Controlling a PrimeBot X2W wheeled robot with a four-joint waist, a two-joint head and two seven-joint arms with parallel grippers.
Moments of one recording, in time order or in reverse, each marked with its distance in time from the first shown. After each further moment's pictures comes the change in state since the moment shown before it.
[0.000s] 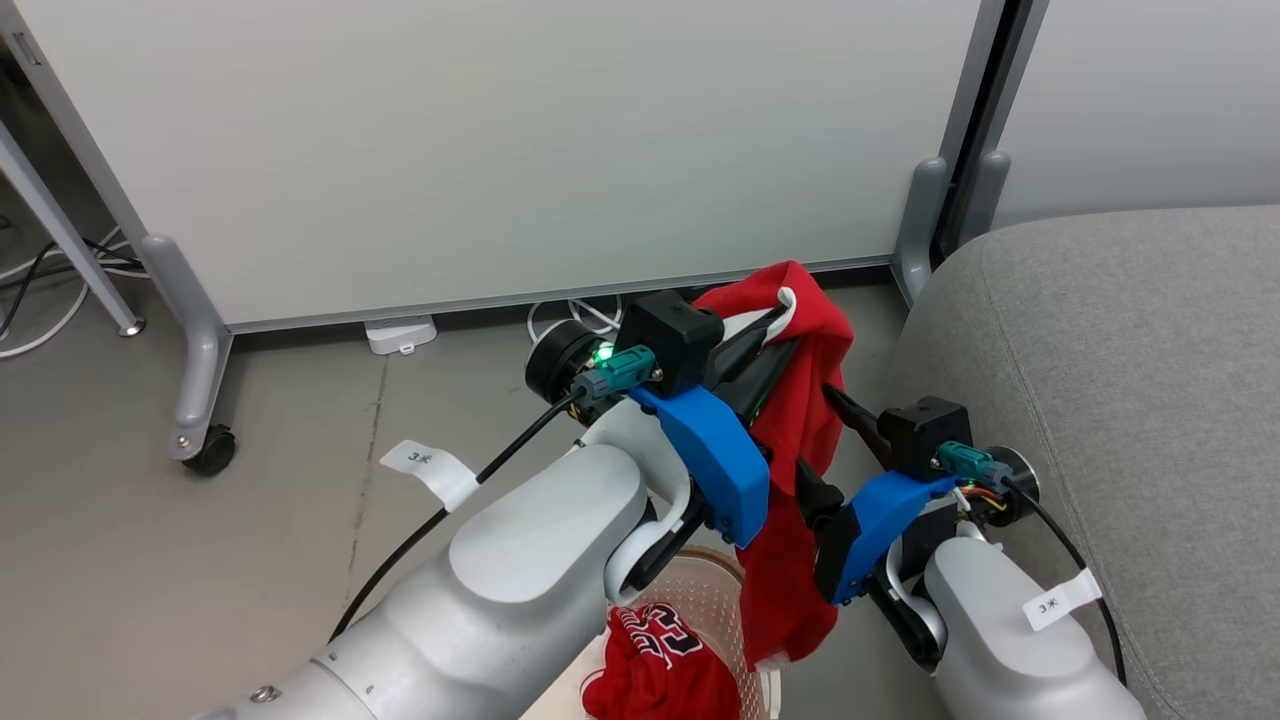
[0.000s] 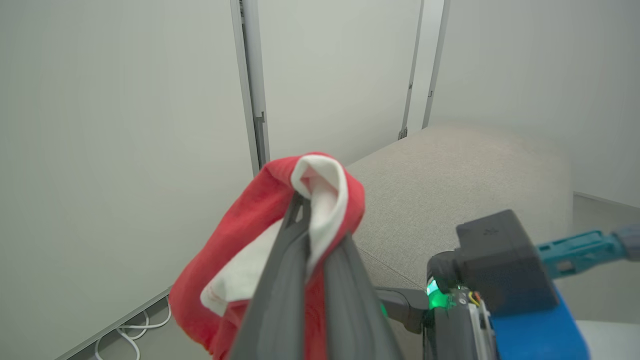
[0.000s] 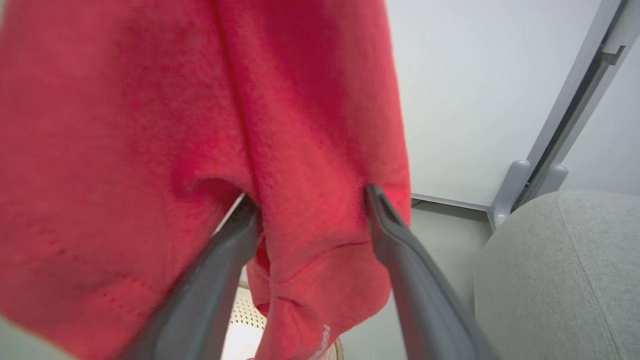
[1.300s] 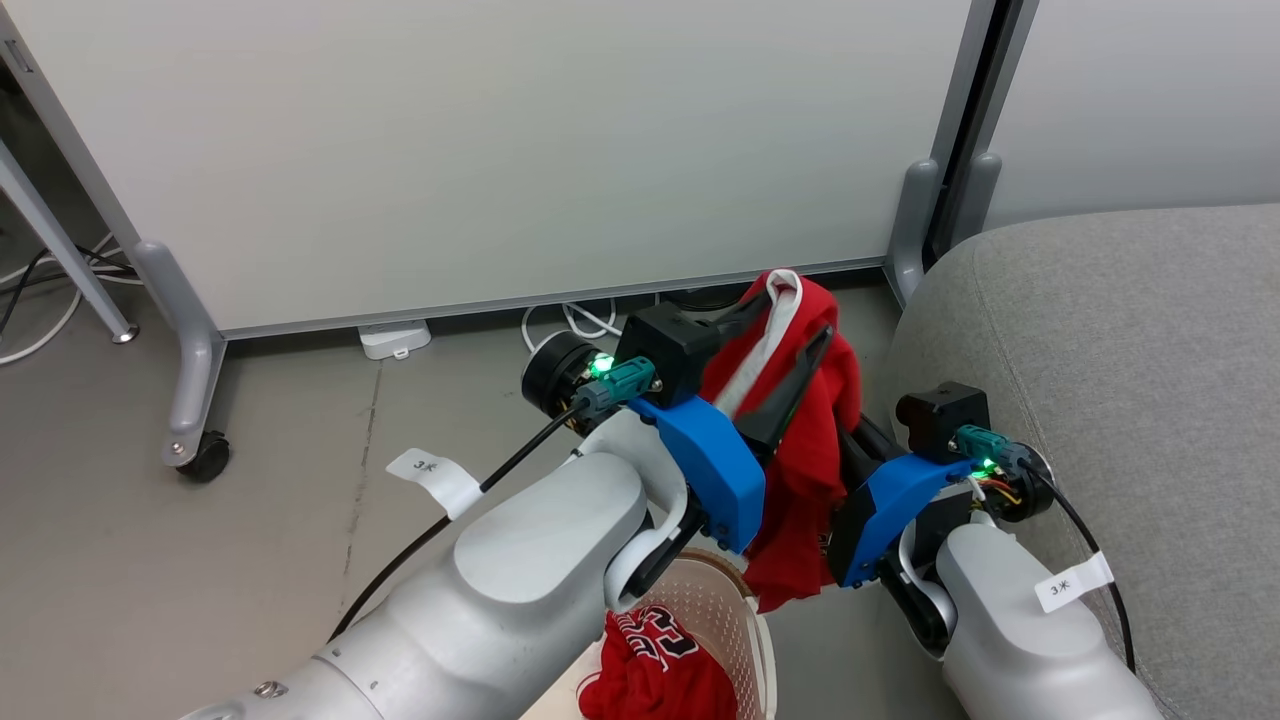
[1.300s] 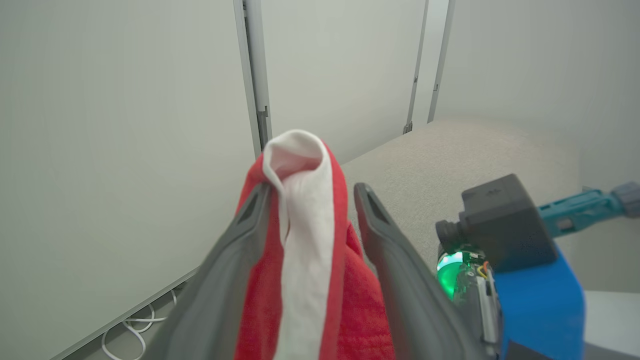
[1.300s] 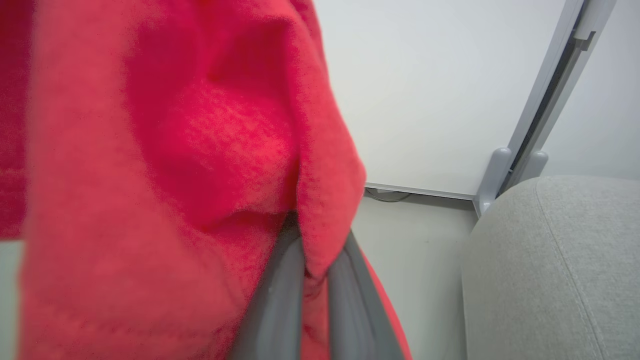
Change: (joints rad) left arm -0.018 0.000 -0.071 0.040 -0.050 0.027 -0.037; right arm -0.047 0.000 -0.020 0.085 0.032 0.000 -0.008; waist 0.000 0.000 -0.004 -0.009
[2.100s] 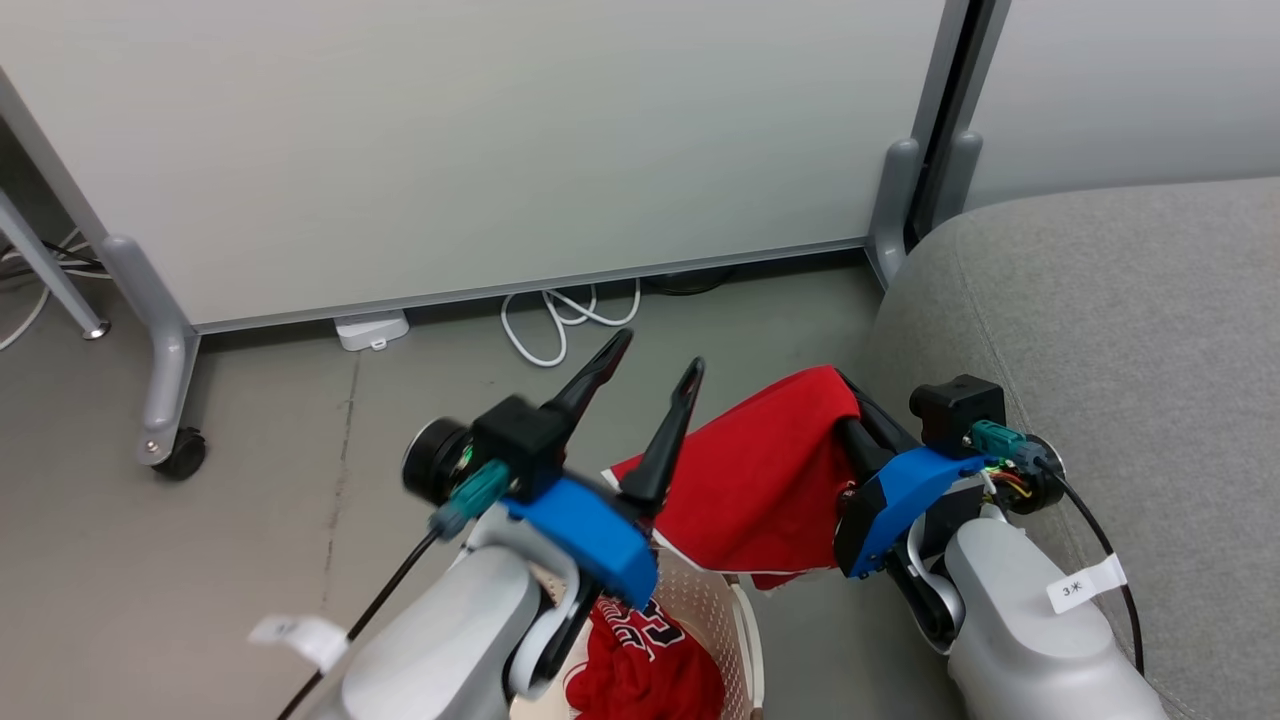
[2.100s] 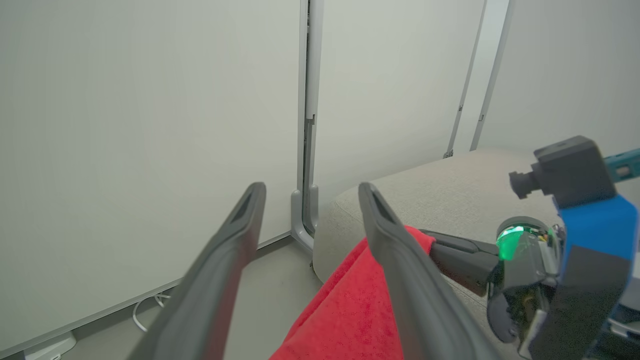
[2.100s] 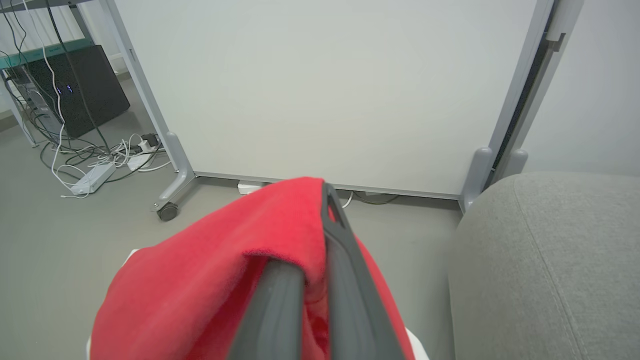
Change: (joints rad) left arm 0.296 0.120 0.307 -0.236 0.243 0.052 -0.025; right arm 0.020 0.000 -0.052 -0.053 -0.033 0.000 0.000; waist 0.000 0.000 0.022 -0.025
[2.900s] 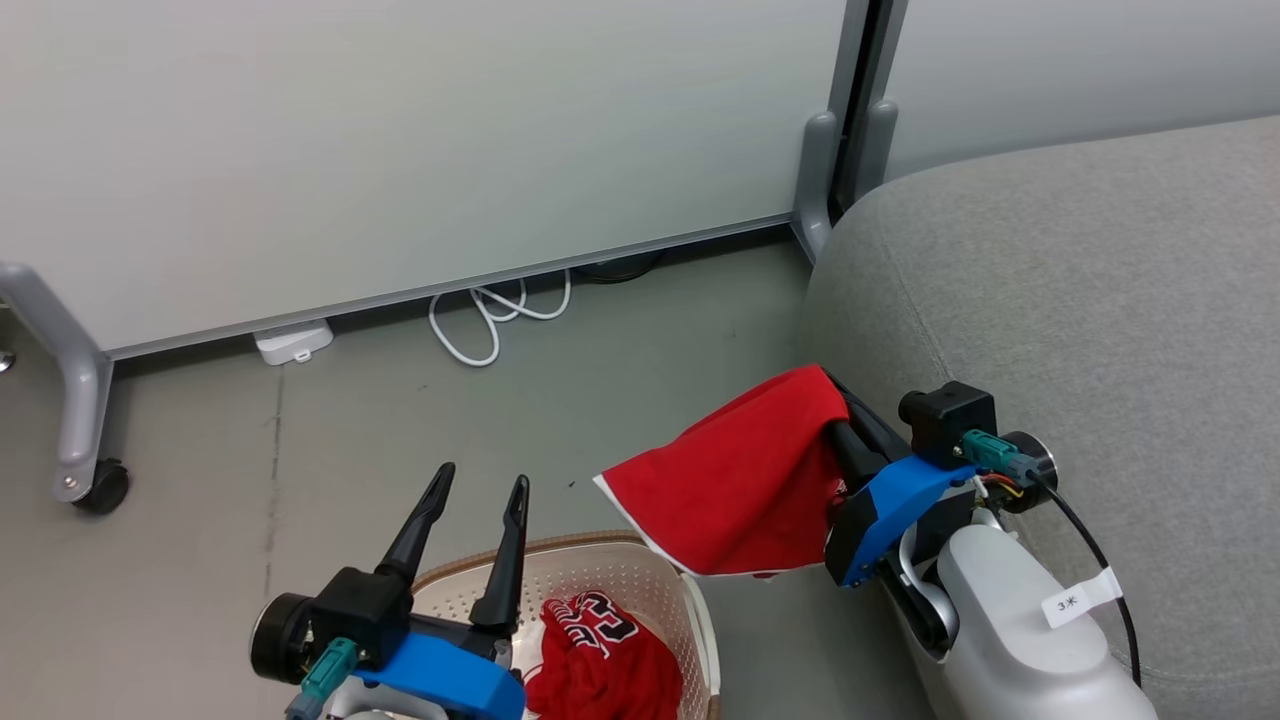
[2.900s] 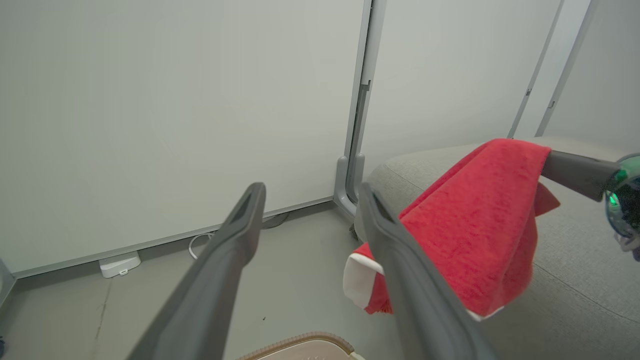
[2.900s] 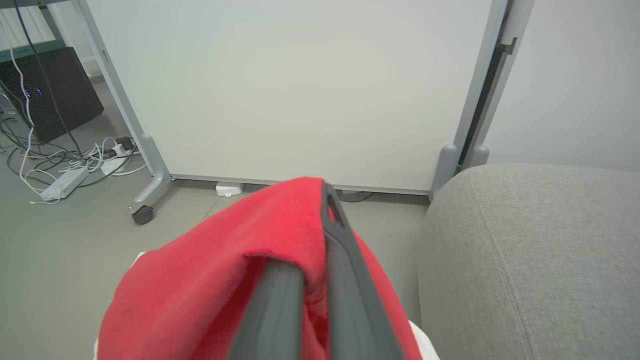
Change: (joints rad) left arm 0.467 -0.036 0.517 -0.171 0.387 -0.108 0.000; right arm 0.034 0.000 0.009 -0.080 -0.034 0.000 0.000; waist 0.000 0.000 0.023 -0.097
